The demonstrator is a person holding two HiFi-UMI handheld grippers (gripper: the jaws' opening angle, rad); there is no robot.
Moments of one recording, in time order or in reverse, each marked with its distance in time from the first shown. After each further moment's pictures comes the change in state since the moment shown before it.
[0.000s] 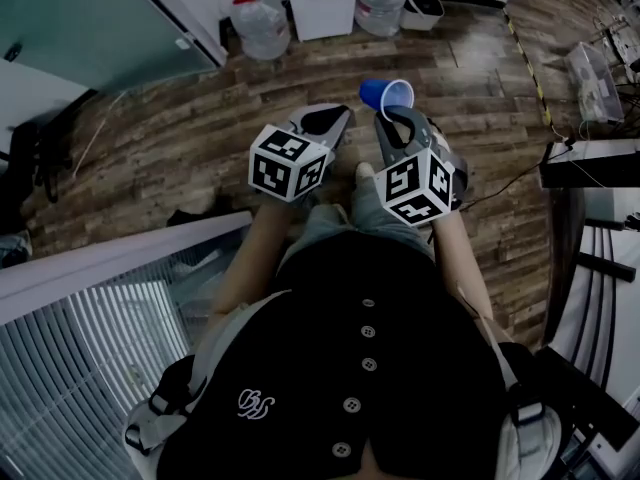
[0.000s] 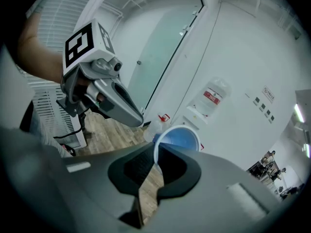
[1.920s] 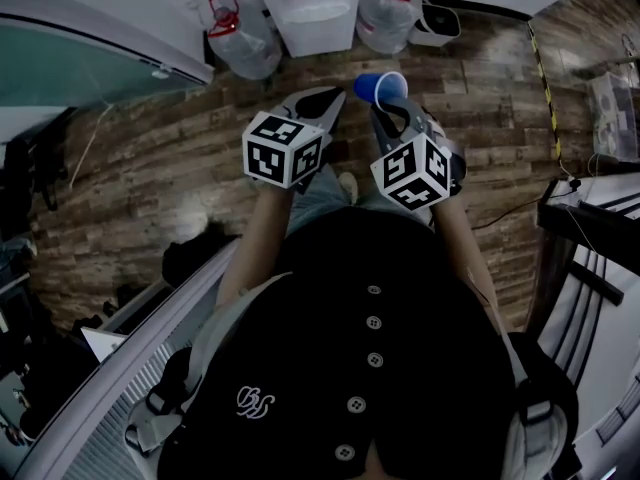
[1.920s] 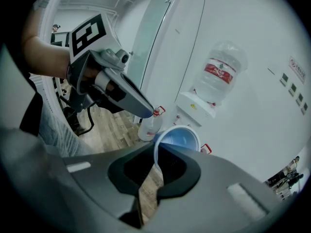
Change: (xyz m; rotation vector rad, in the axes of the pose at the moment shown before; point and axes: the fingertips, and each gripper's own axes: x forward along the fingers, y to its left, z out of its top) left arm 0.231 0.216 0.129 -0.143 0.026 0.079; right arm 0.239 -0.227 -0.019 0.014 0.054 0.192
